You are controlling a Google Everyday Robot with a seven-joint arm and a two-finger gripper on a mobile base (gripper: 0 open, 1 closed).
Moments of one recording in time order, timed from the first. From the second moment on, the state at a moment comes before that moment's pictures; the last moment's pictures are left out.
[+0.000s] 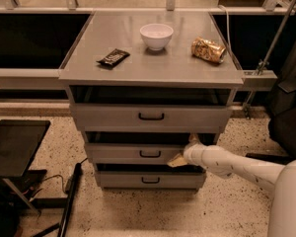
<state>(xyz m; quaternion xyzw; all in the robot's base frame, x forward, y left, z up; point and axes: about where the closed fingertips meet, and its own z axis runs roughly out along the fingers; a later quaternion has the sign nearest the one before) 0.719 -0.174 0.436 -0.43 0.78 -0.02 0.45</state>
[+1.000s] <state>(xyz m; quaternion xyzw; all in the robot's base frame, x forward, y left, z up) 0.719 -0.174 0.436 -0.43 0.78 -0.02 0.45</state>
